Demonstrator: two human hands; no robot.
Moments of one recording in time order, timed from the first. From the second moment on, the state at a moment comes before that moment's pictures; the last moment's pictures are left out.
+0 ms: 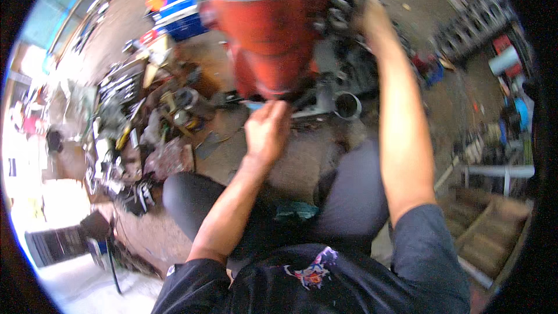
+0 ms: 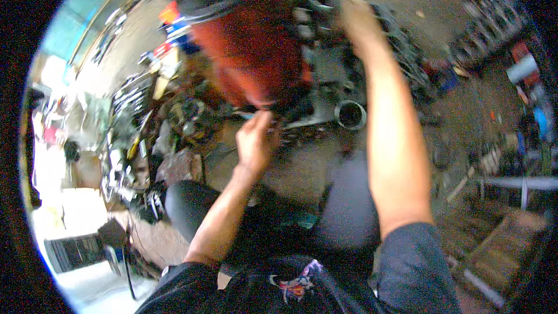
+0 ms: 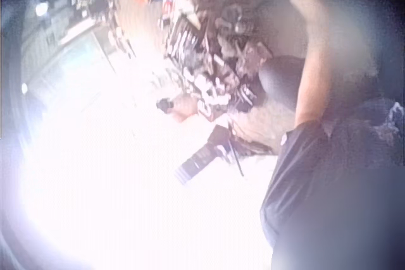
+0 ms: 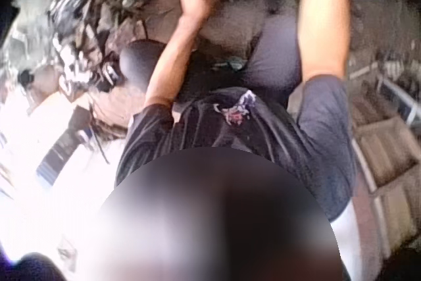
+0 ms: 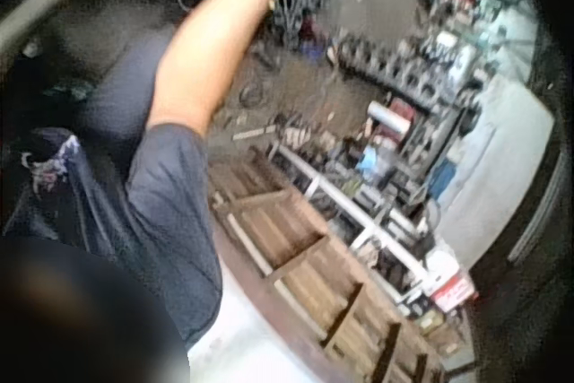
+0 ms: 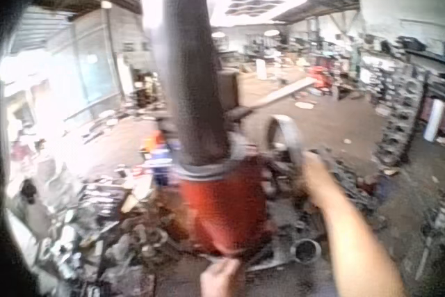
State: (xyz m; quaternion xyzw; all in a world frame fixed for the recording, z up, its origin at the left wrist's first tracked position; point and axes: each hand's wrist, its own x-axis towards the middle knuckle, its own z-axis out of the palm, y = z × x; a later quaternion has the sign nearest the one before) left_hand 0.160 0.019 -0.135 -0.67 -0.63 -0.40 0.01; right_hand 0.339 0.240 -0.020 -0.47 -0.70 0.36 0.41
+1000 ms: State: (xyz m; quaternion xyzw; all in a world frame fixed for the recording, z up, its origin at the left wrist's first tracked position) left_hand -0.012 -0.105 -0.057 -0.38 -0.72 -0.57 0.12; right_hand 0.283 0.081 -0.127 -0.45 -0.82 0.09 0.35
